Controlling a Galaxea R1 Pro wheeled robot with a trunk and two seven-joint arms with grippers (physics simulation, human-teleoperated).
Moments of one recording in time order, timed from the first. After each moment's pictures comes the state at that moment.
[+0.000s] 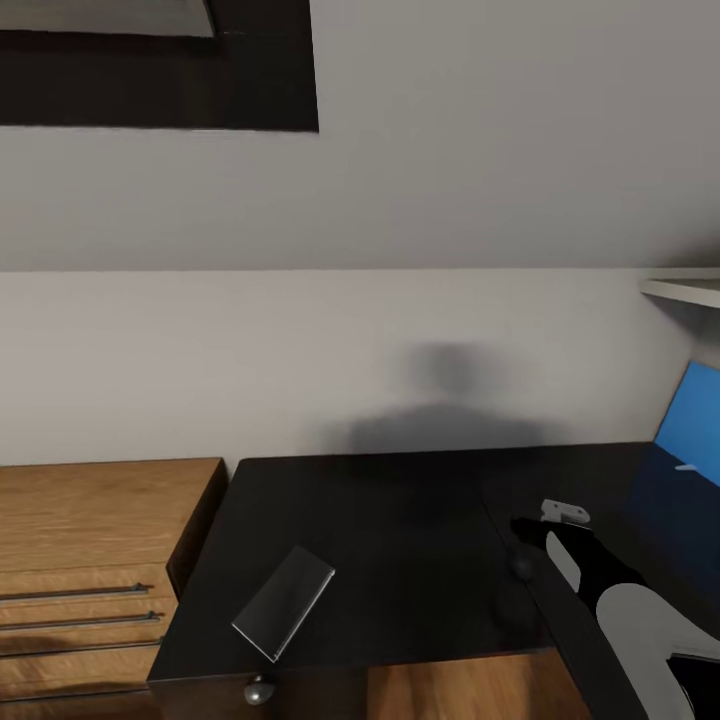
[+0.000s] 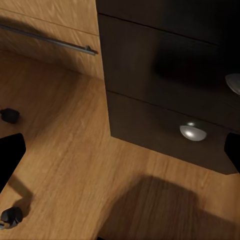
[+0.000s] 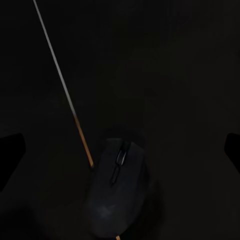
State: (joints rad) left arm -0.16 -0.02 0.03 -0.02 0.31 -0.69 0.08; right arm -0.80 -0.19 -0.09 -0.37 -0.17 0.30 -0.07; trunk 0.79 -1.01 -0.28
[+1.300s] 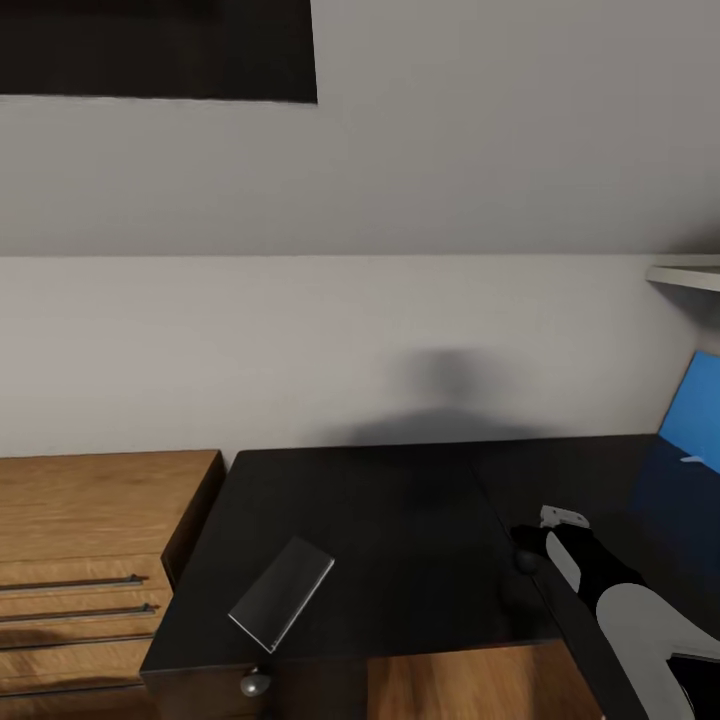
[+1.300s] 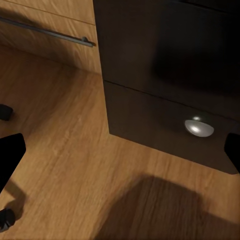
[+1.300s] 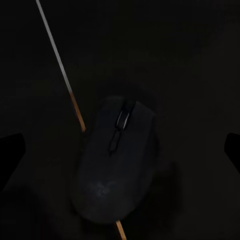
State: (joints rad) left arm -0.16 -0.02 0.03 -0.02 0.31 -0.69 0.08; right arm -0.80 -0.19 -0.09 -0.37 -0.17 0.39 -0.07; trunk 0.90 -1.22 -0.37
